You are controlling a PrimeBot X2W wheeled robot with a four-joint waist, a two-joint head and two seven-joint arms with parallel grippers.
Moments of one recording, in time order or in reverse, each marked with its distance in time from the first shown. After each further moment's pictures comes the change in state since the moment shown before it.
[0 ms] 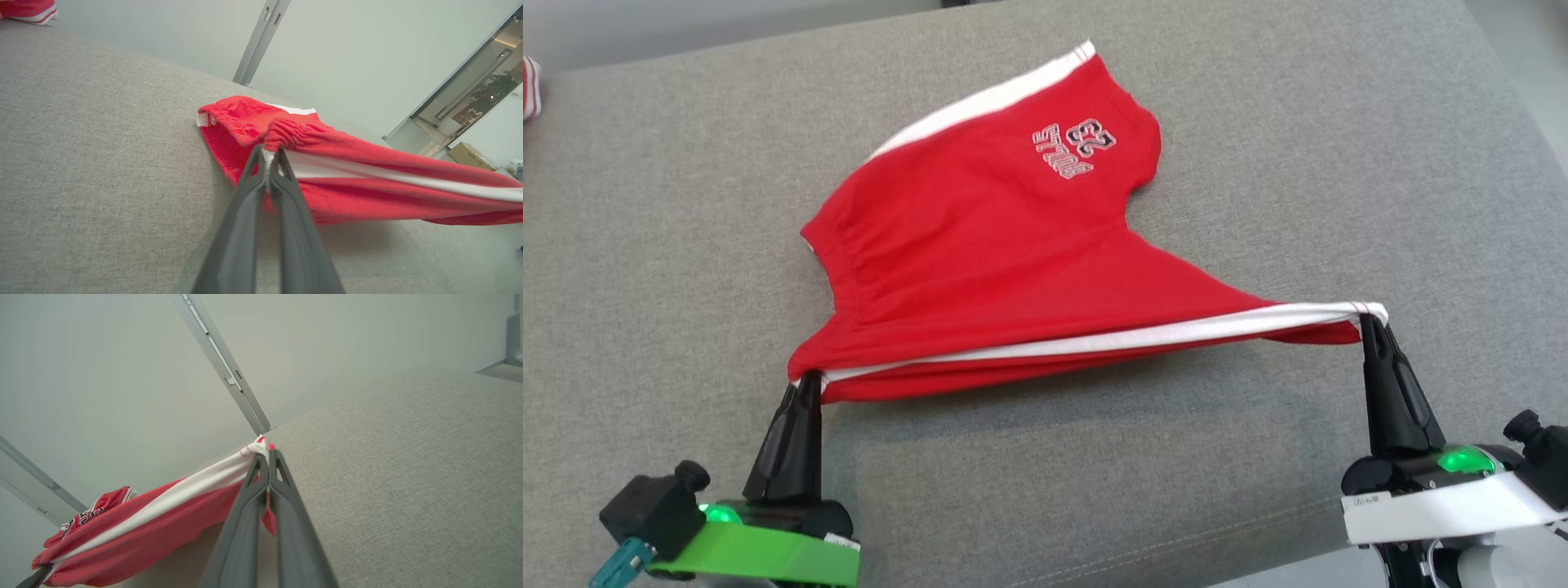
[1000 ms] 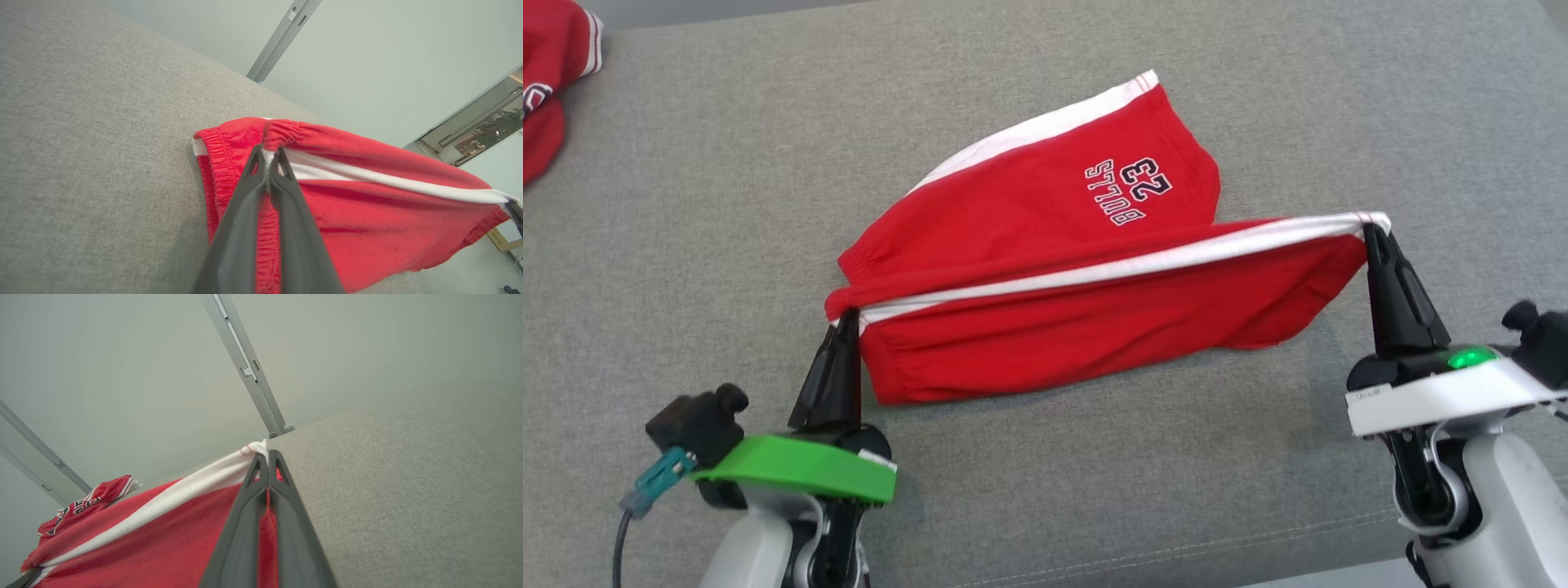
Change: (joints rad) left arm -0.124 -0.125 0.019 0.127 -0.051 -0.041 0.067; right arm -0.209 -0.073 0.014 0.148 0.016 -0.001 0.035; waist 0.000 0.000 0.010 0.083
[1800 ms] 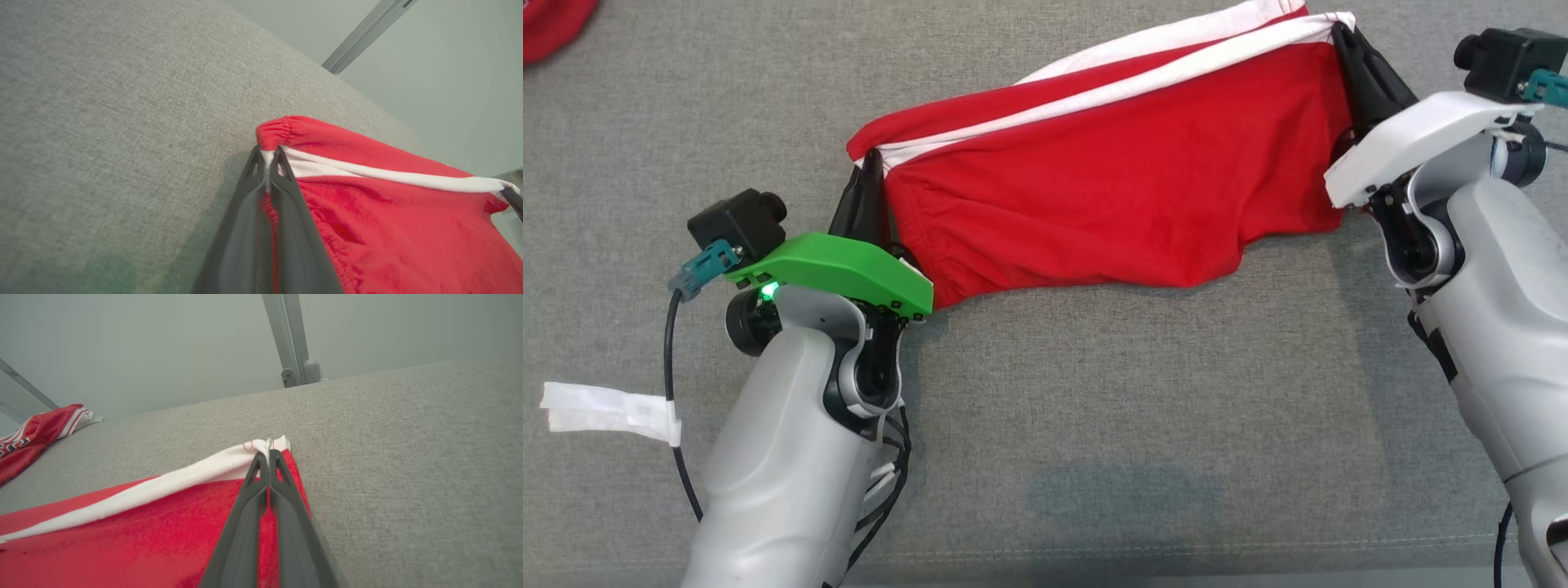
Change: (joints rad) left arm -0.468 -0.108 -0.053 0.373 -0.033 0.138 0.068; right arm -0.680 -0.084 0.203 0.630 0.036 0.000 0.124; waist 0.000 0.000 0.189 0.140
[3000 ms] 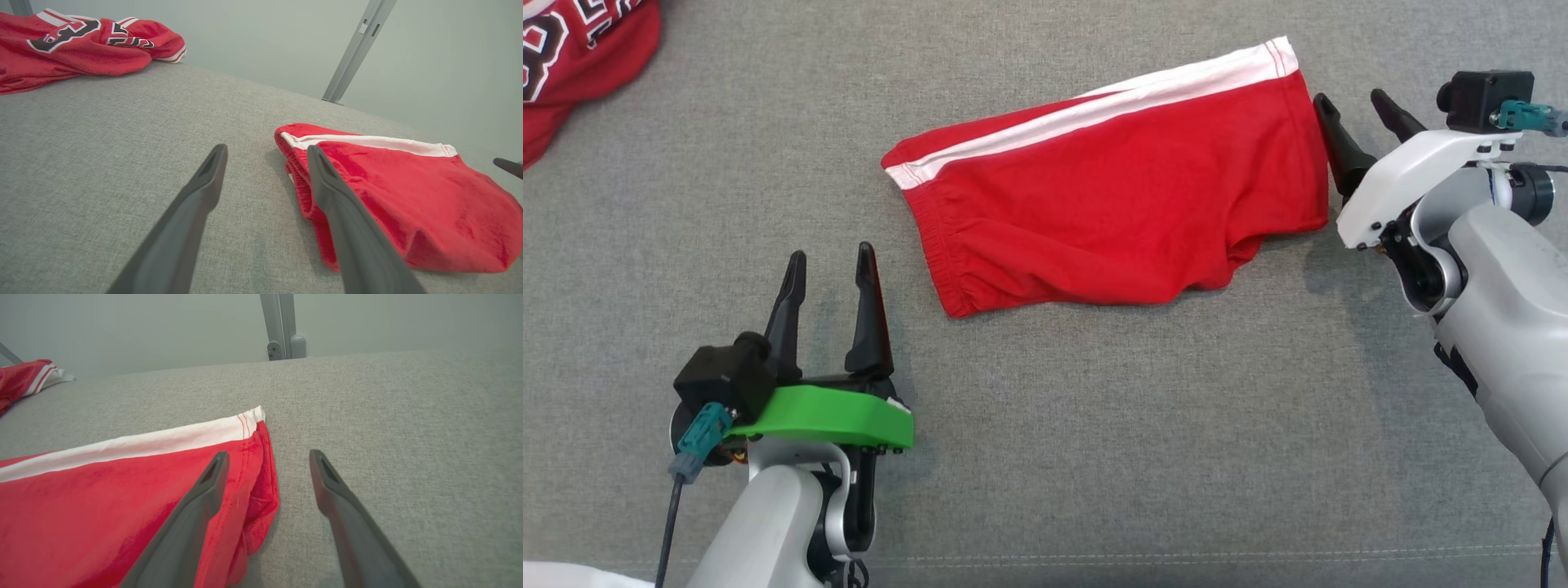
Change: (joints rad) left arm 0.303 0.142 -0.075 -0.333 0.212 0.099 -0.133; right arm -0.092 -0.087 0.296 0.259 0.163 0.000 -0.044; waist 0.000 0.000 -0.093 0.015
